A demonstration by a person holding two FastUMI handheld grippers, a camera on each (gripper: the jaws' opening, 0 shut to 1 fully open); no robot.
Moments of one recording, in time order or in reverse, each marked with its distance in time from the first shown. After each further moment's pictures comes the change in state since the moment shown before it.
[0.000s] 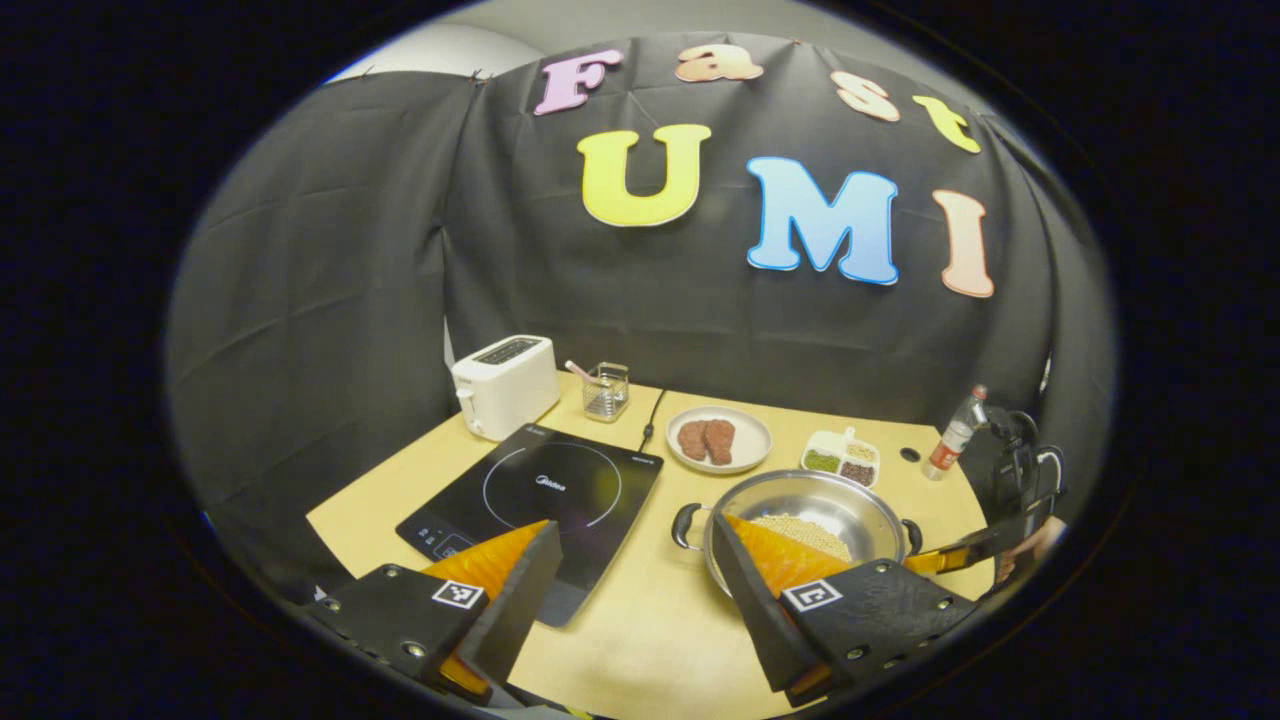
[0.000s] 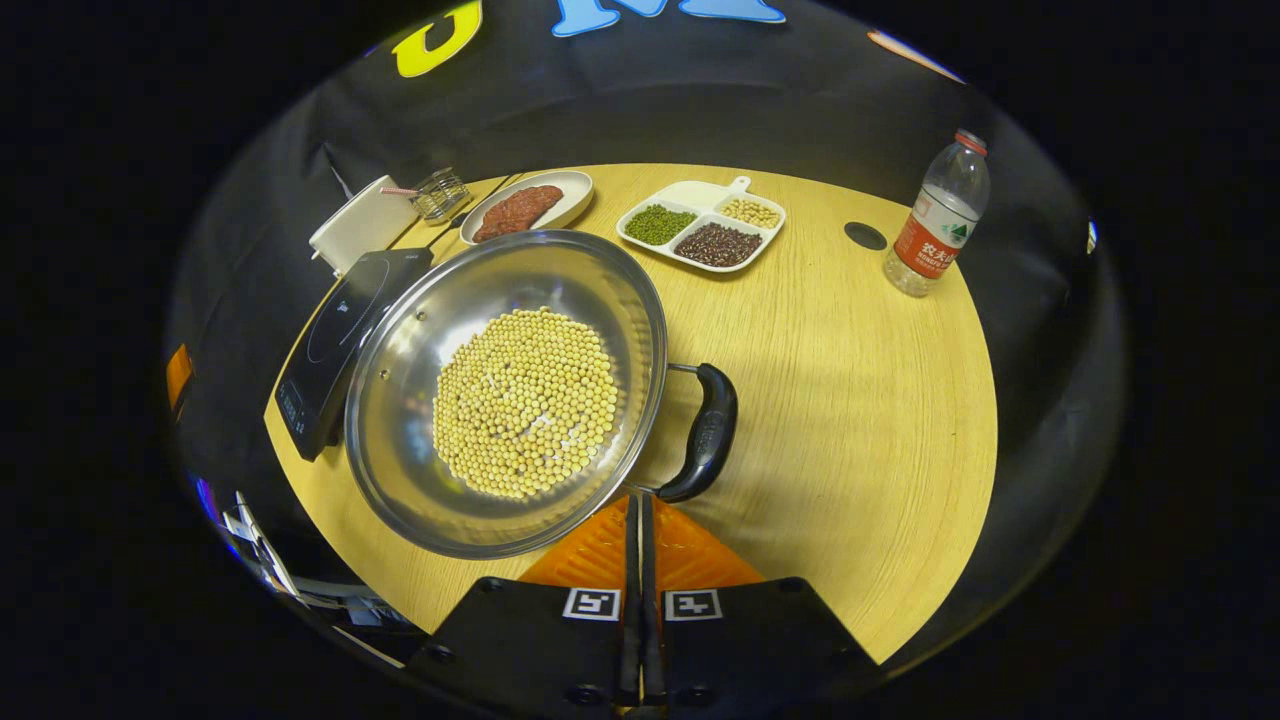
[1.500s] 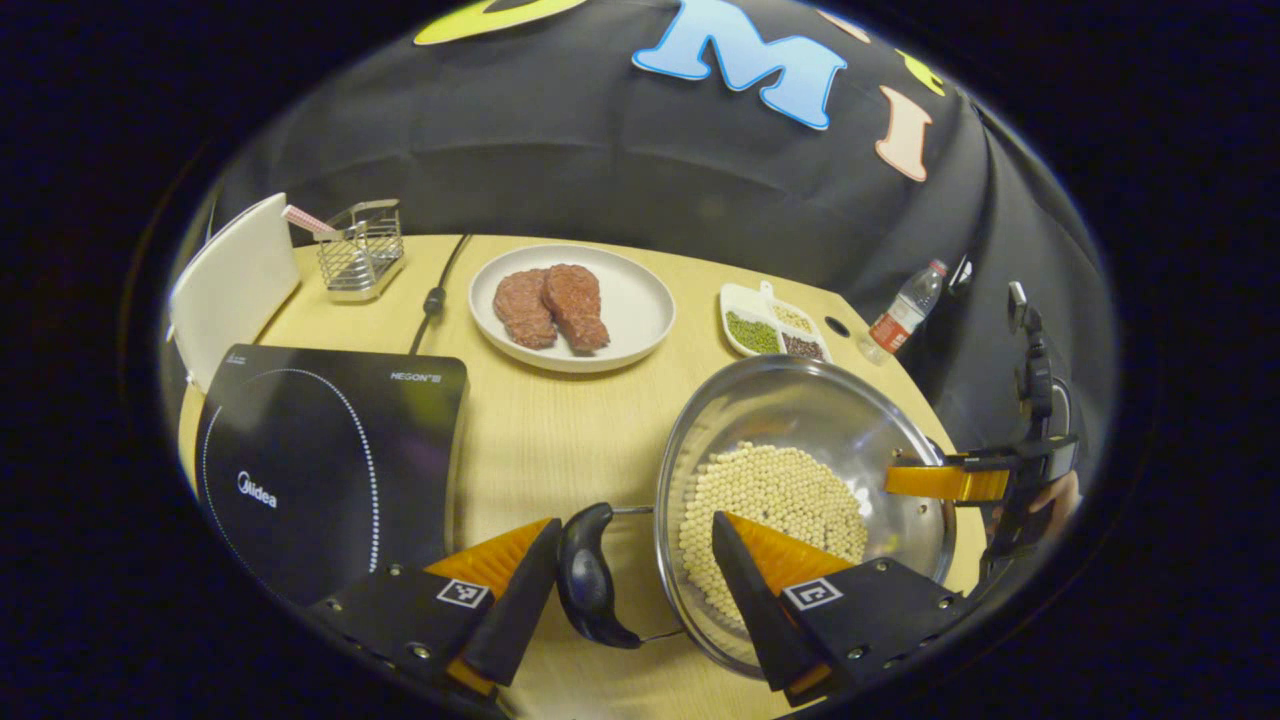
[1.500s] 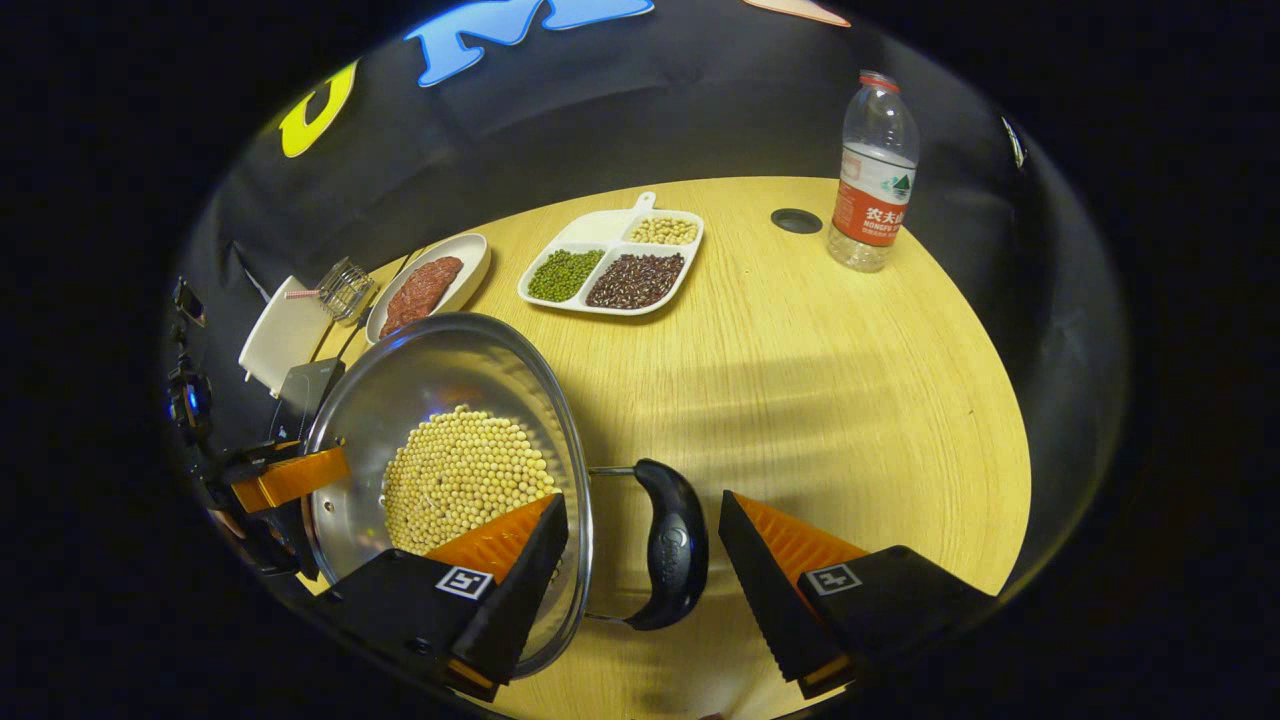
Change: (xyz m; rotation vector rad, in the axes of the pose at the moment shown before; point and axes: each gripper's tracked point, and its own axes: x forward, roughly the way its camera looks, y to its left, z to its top) left arm 0.251 -0.105 -0.139 0.100 0.450 -0.572; right arm 0.072 -0.019 0.039 0.275 -0.129 -0.080
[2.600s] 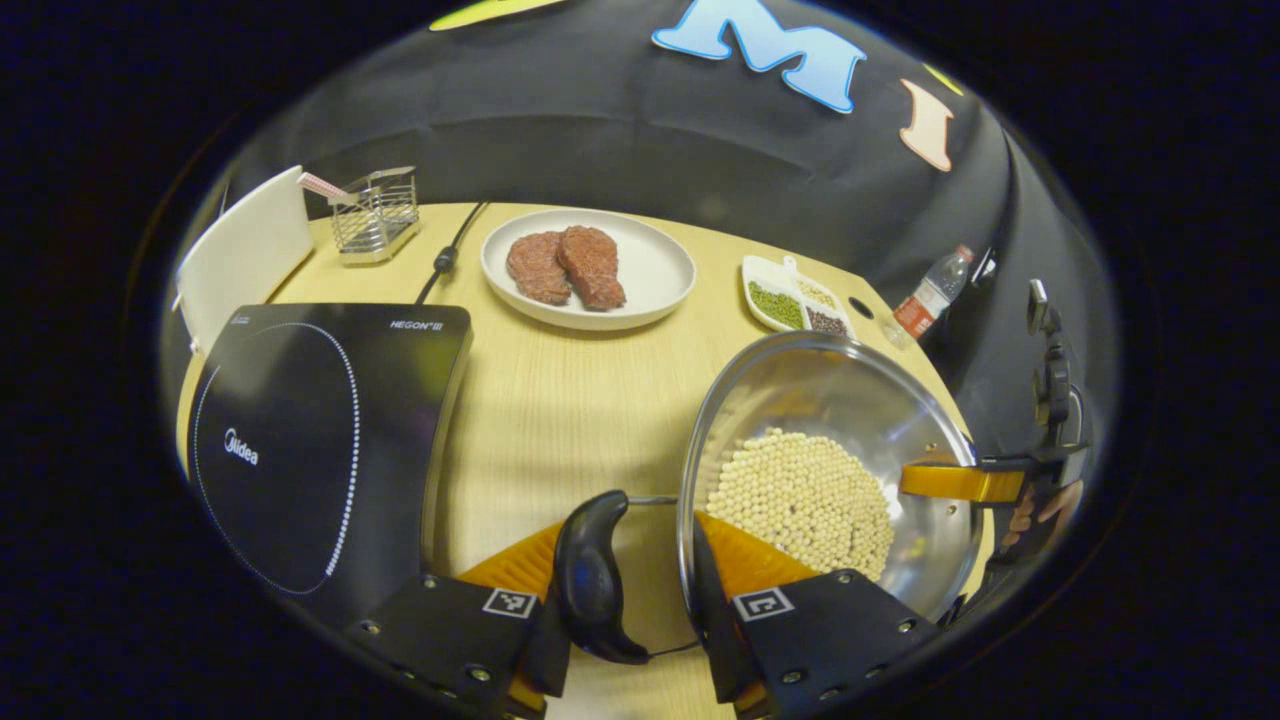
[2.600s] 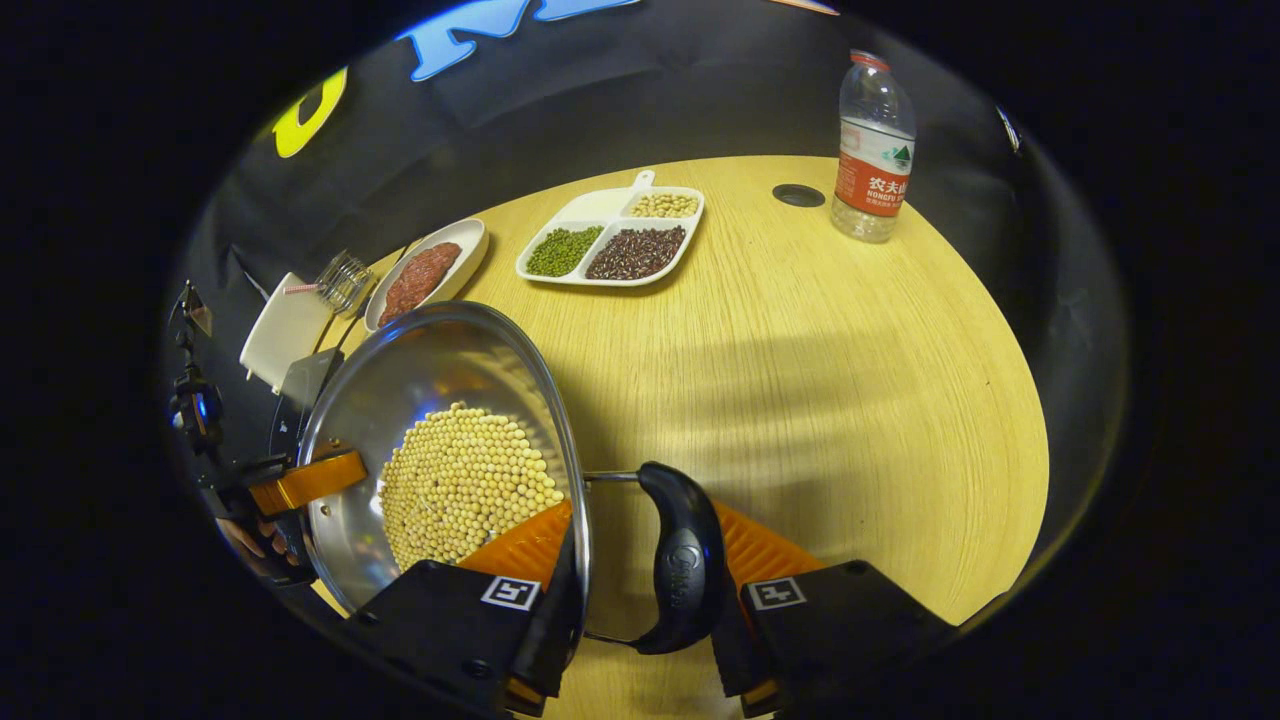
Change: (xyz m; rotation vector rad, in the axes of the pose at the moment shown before) left arm -0.004 0.003 -0.028 -0.042 0.053 0.054; right arm -0.004 0.001 -0.025 0.030 0.028 0.015
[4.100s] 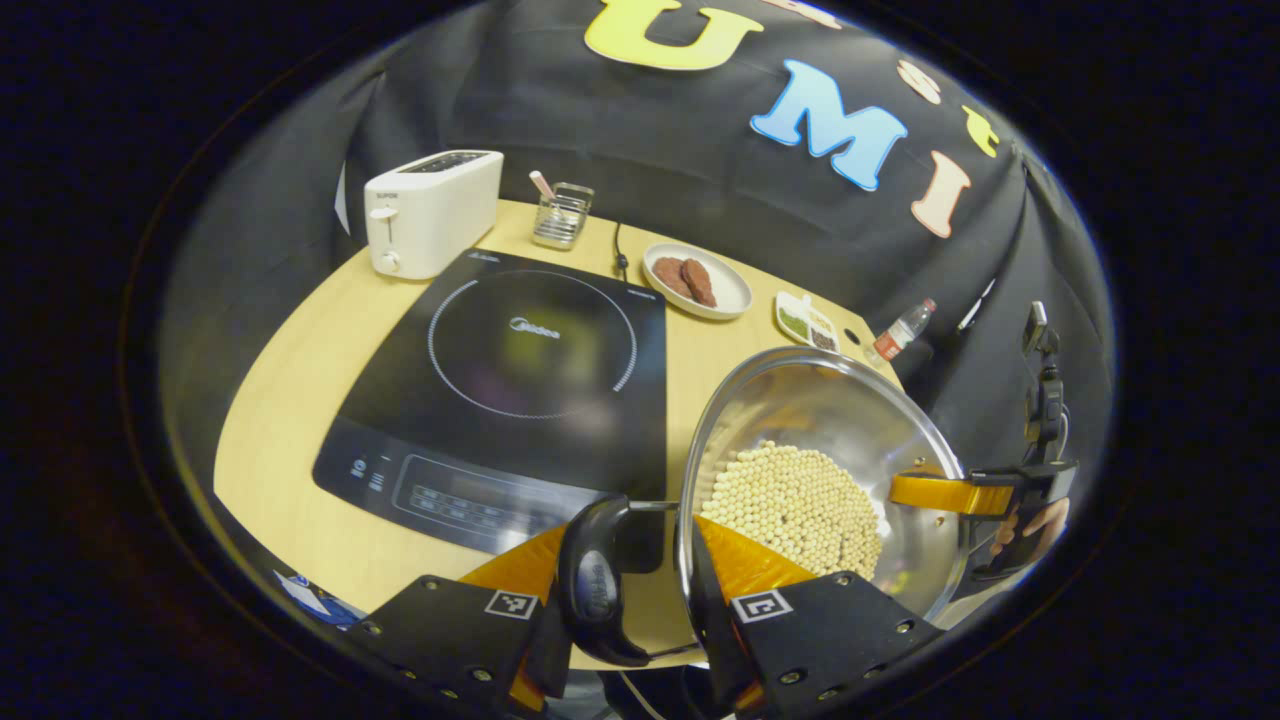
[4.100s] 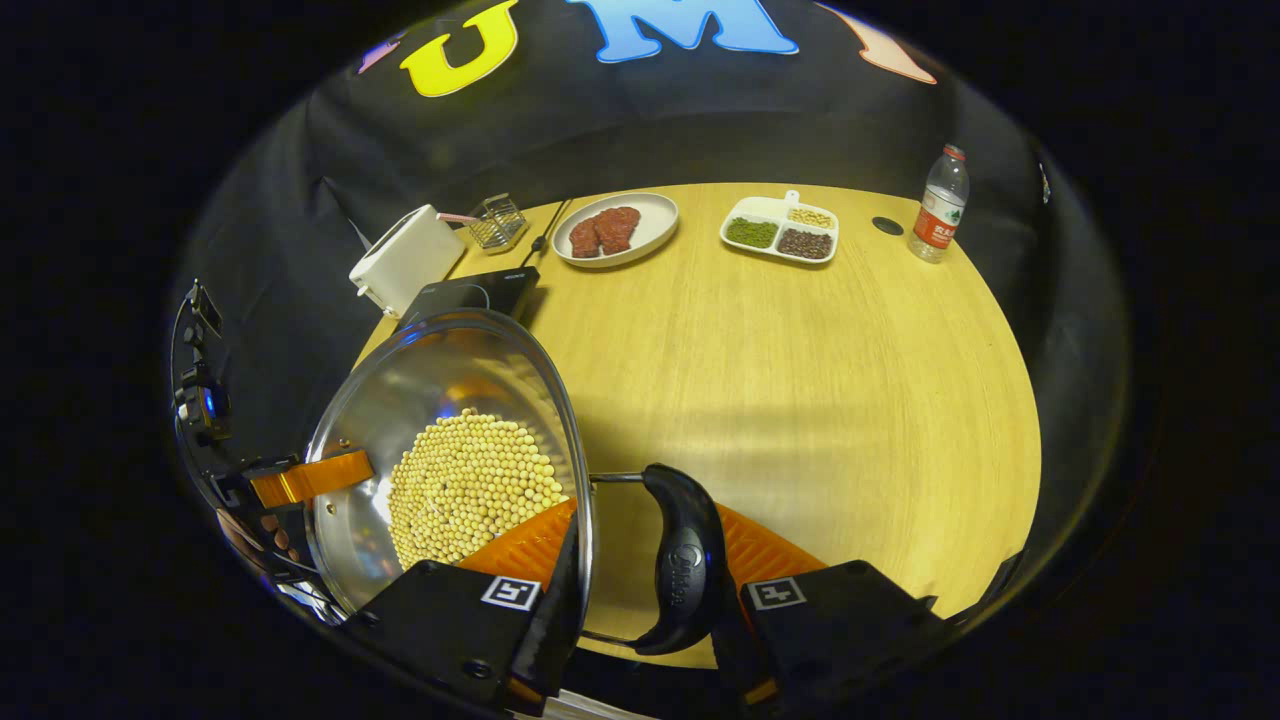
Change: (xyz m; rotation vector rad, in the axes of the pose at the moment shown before) left arm -0.244 0.117 -0.070 -0.158 -0.064 0.049; right arm -0.123 0.185 -0.086 -0.135 0.015 0.090
